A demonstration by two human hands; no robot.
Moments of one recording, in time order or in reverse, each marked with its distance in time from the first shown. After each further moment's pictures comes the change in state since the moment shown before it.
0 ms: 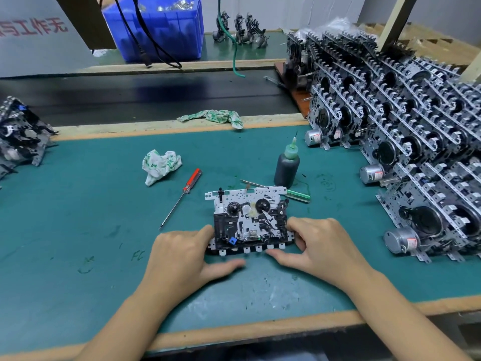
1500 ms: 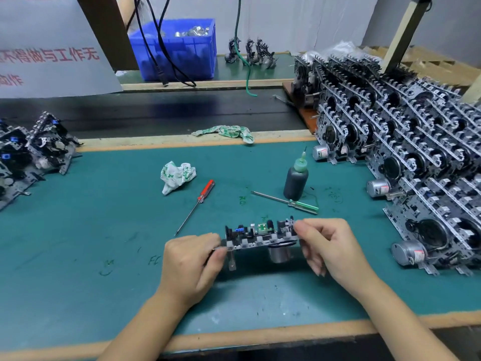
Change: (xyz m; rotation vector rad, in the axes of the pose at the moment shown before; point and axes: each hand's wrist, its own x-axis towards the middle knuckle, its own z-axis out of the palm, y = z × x) left_hand -0.004 -0.001 -0.009 -0.362 0.294 0.025; right_hand 0.010 -0.023 -0.011 0.942 0.055 0.415
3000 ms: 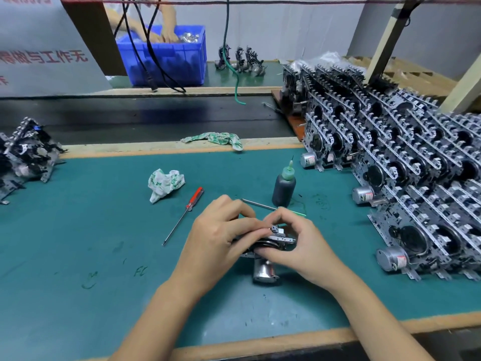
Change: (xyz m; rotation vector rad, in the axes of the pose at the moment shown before) left_hand 0.056 0.030 0.019 -0.129 -0.074 0.052; right_hand 0.018 0.002 0.006 -0.058 -0.146 -0.077
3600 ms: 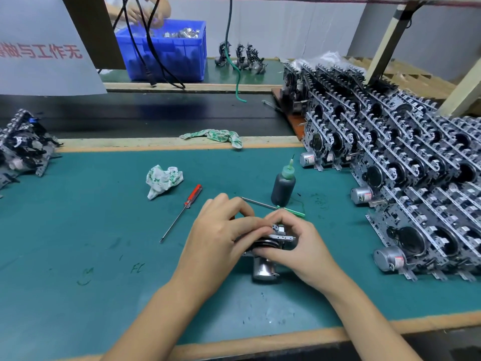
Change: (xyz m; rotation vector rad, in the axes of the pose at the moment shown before) left_hand 0.000 0.004 0.001 0.057 -0.005 -0.034; right_hand 0.000 0.006 0.004 0.029 0.062 -0.044
